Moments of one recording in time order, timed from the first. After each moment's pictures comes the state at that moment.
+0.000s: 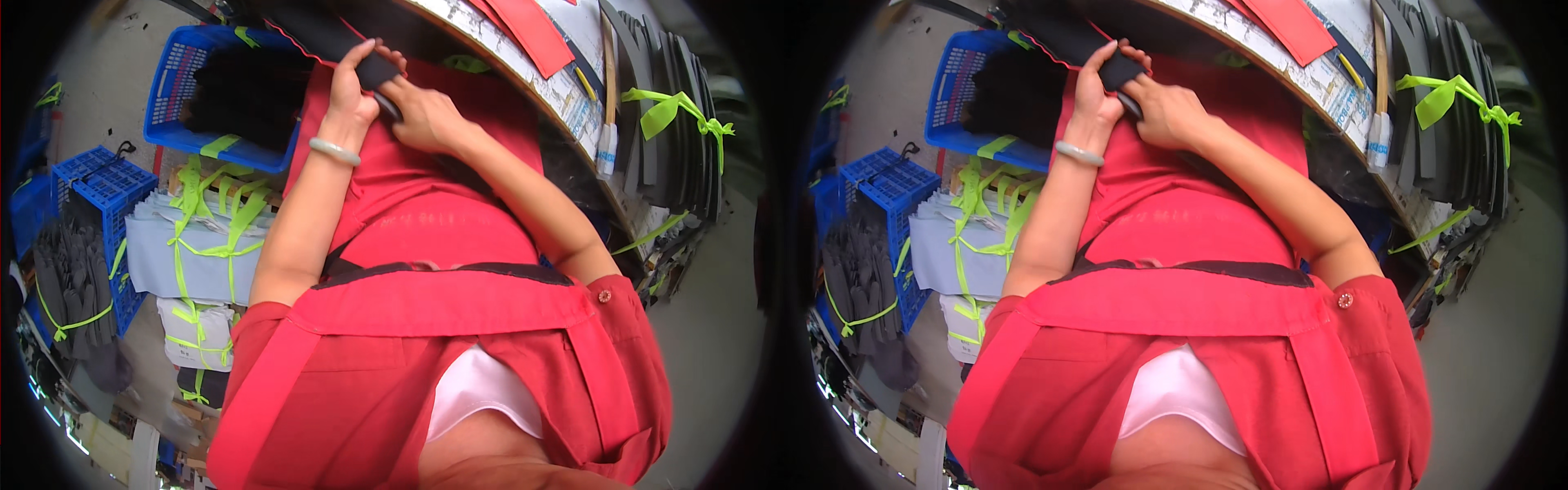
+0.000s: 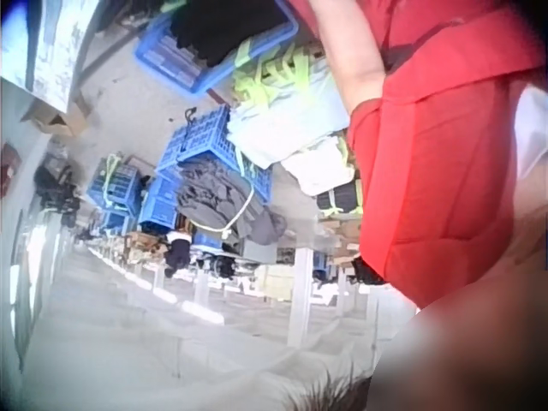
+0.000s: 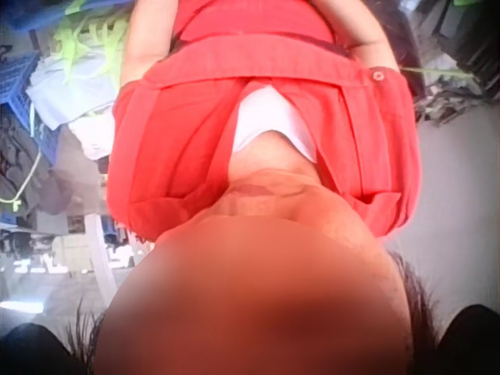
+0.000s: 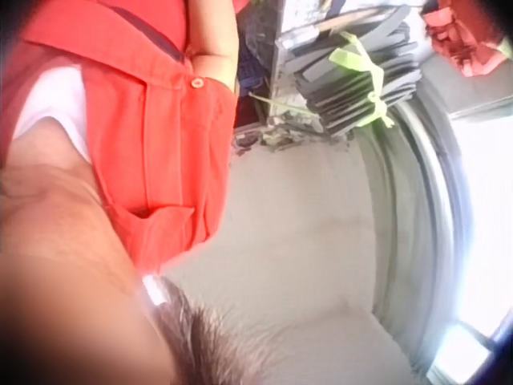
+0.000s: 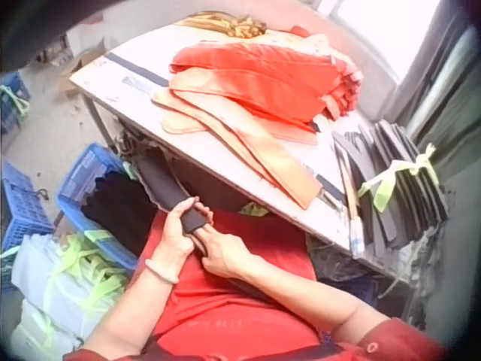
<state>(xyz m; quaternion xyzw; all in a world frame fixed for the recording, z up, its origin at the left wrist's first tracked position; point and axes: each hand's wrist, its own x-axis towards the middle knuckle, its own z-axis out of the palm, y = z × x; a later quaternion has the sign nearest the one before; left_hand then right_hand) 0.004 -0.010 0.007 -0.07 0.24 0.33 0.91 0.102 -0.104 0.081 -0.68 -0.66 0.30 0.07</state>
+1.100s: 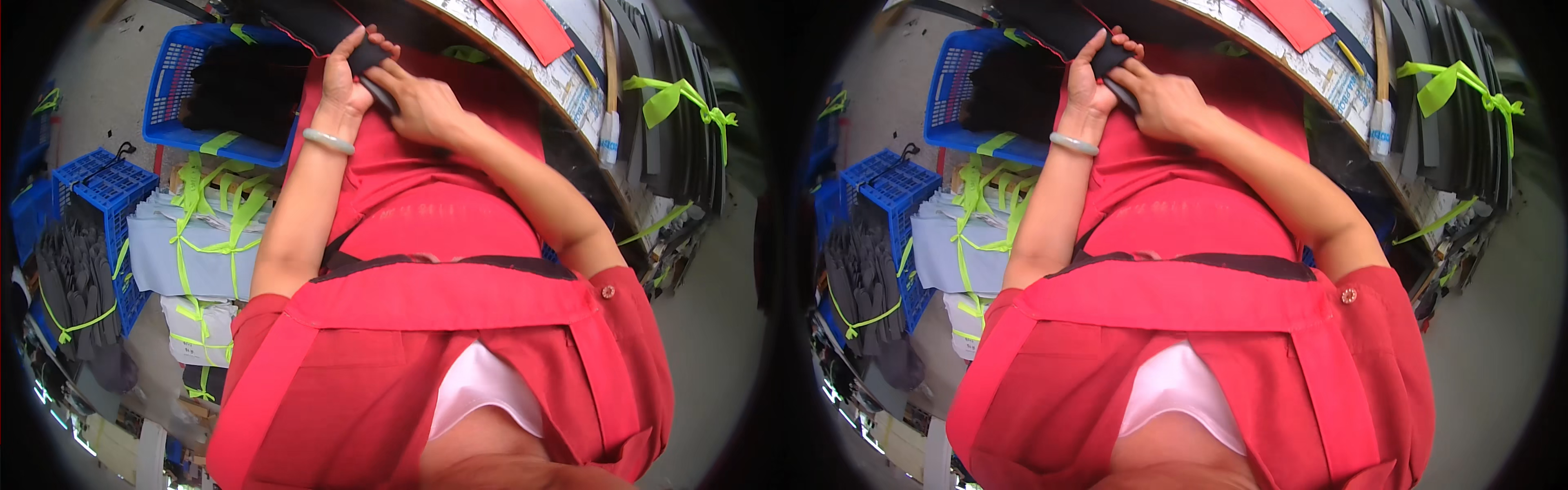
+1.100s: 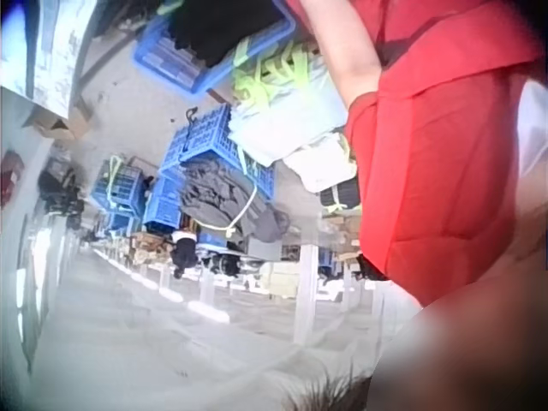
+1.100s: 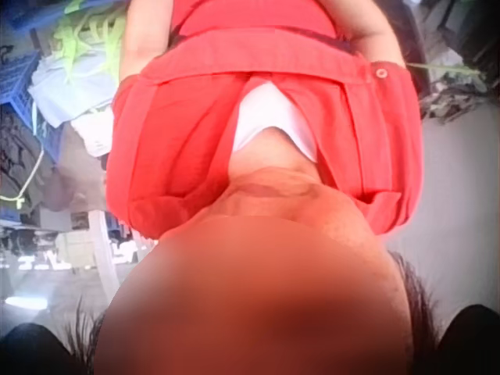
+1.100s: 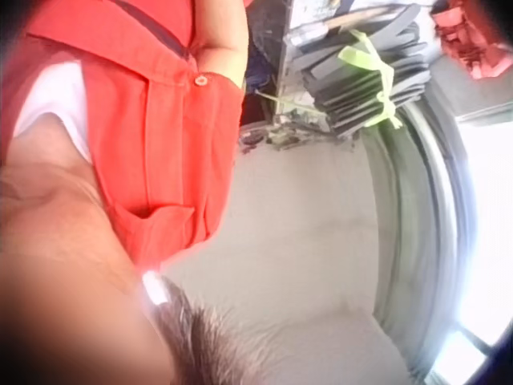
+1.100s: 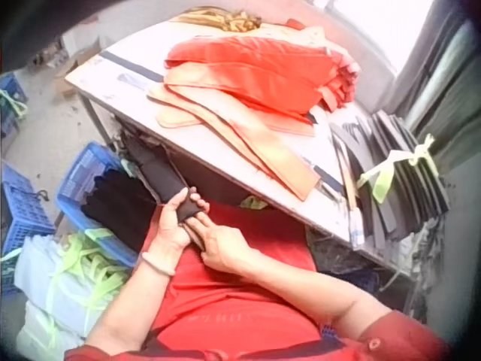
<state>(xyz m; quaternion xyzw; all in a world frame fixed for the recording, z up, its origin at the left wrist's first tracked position) 0.004 -0.010 -0.010 -0.04 0.15 0.34 0.93 0.096 -0.109 0.087 -0.69 -0.66 0.28 0.07</state>
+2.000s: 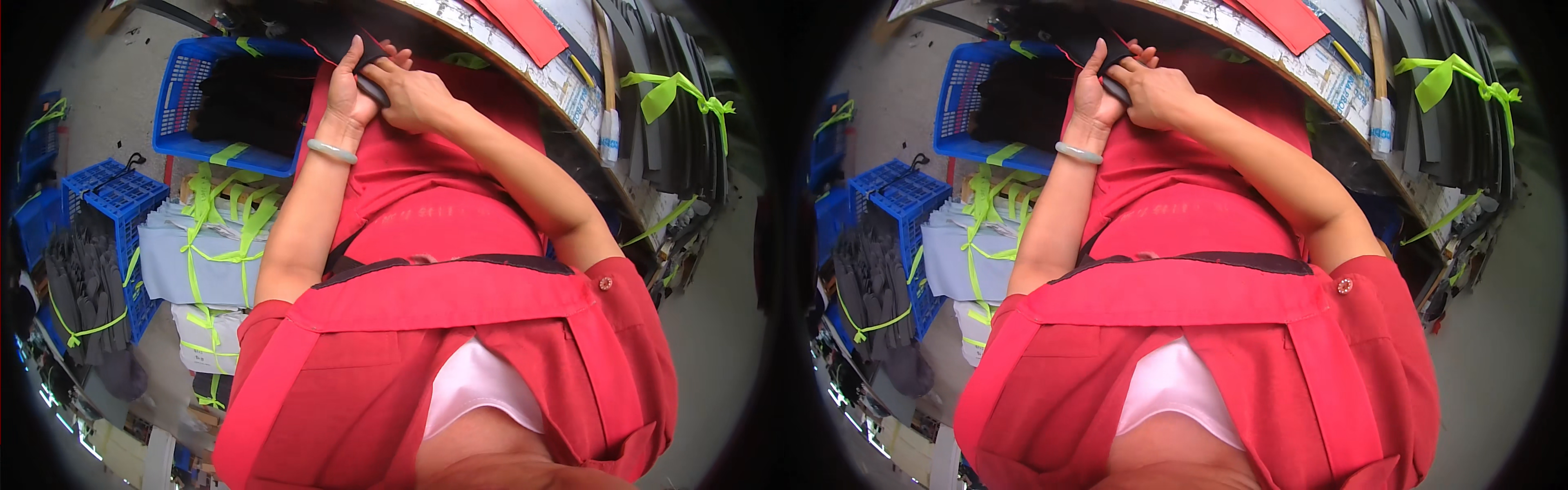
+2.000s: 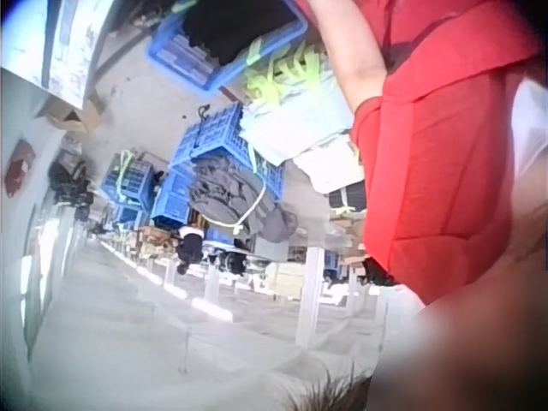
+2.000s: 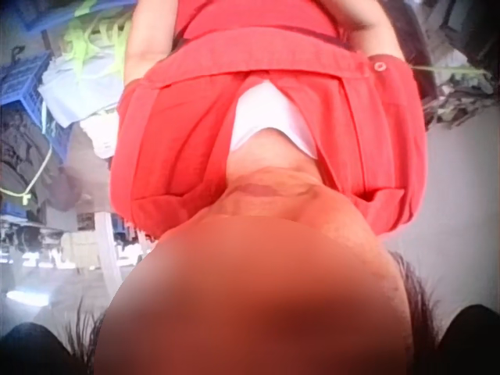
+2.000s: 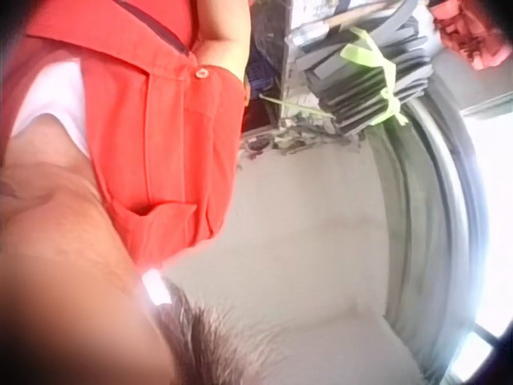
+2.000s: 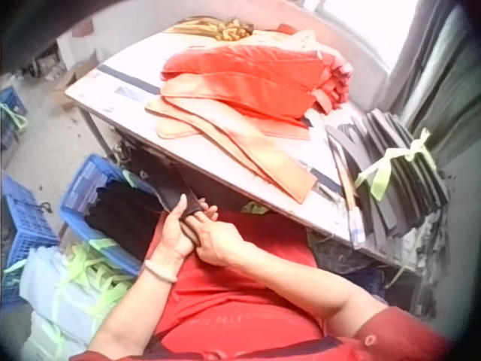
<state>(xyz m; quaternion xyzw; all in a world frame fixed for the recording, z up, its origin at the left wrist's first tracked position) 0.004 -0.015 0.005 -0.02 0.18 0.28 0.94 0.100 -0.086 0.078 -0.70 -0.67 0.25 0.05</state>
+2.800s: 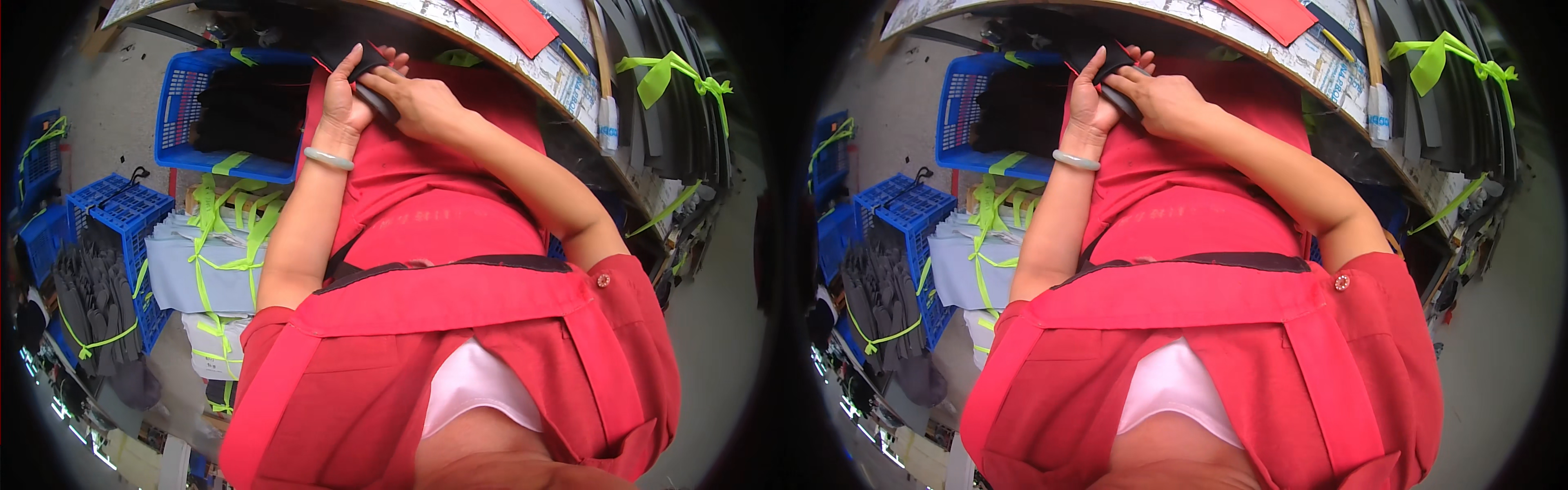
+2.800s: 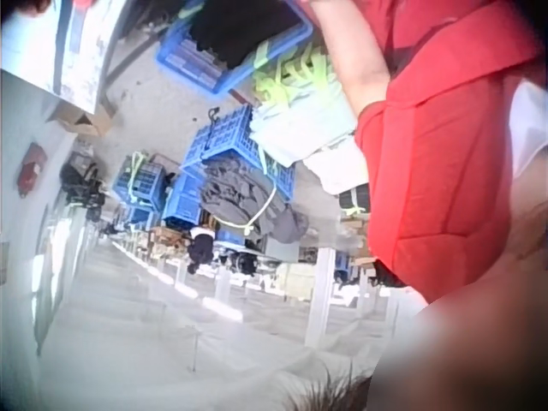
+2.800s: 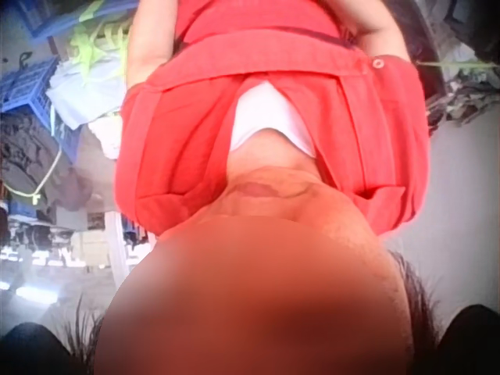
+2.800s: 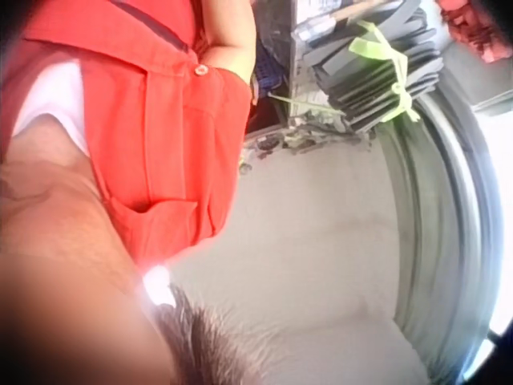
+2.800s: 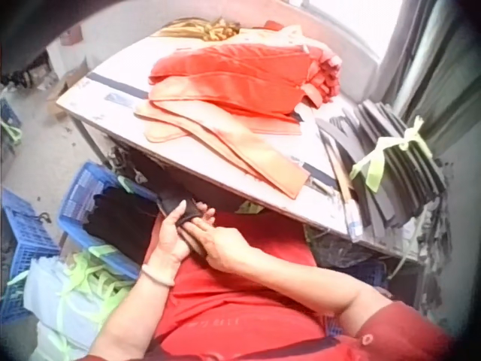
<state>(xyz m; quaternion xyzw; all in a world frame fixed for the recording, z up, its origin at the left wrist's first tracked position) 0.004 -0.016 0.006 0.02 0.18 0.27 0.95 0.111 -0.110 0.081 -0.67 -0.70 0.22 0.10</state>
